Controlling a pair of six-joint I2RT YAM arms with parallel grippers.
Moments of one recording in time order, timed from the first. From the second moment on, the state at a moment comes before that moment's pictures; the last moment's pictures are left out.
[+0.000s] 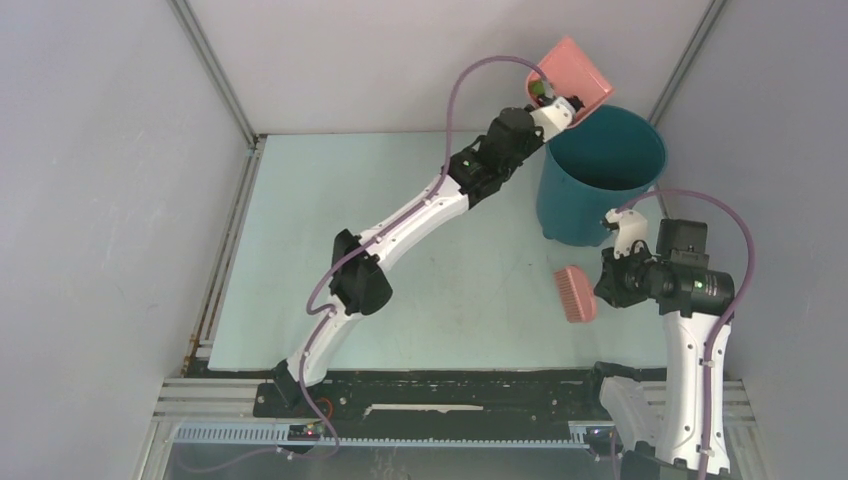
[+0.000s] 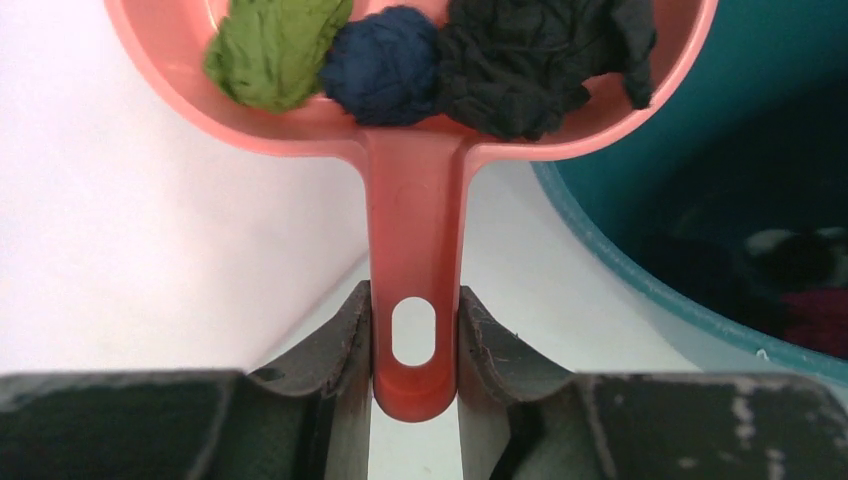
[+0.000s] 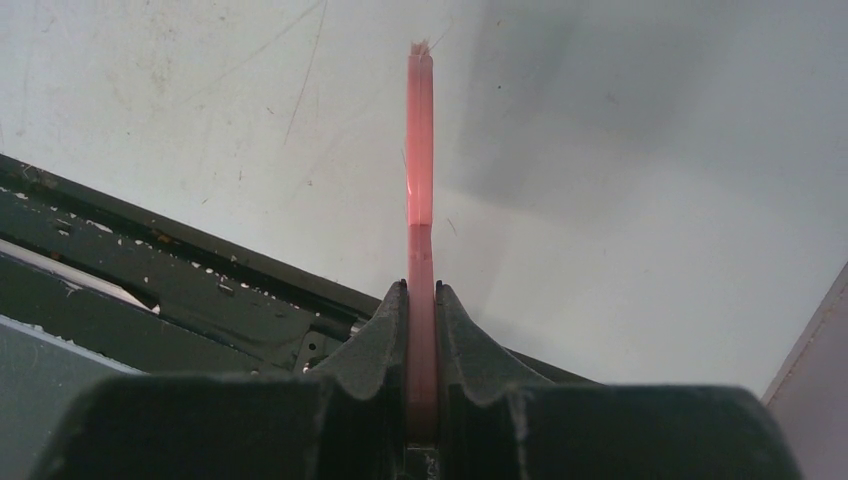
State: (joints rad) left arm -0.87 2.34 2.50 -0.38 -0.34 0.35; right arm -0.21 0.84 1.09 -1.26 -0.40 -0.41
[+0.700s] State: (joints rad) left arm -0.92 2.40 2.14 0.49 -0.53 1.40; right arm -0.12 0.86 1.09 -1.27 -0.40 -0.33
